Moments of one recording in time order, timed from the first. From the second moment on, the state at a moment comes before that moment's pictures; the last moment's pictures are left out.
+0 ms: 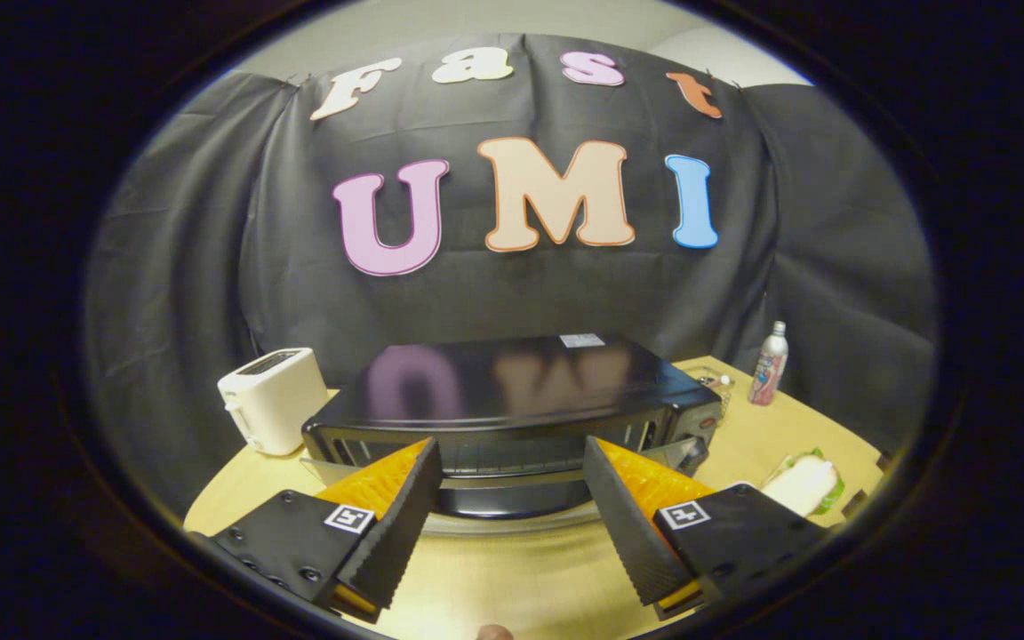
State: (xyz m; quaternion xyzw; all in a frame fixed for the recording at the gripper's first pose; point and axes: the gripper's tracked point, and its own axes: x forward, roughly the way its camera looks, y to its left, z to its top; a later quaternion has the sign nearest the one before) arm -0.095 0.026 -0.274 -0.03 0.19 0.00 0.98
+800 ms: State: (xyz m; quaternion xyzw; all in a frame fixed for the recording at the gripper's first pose) arm -0.202 0.005 -0.369 -0.10 0.32 -0.01 0.94
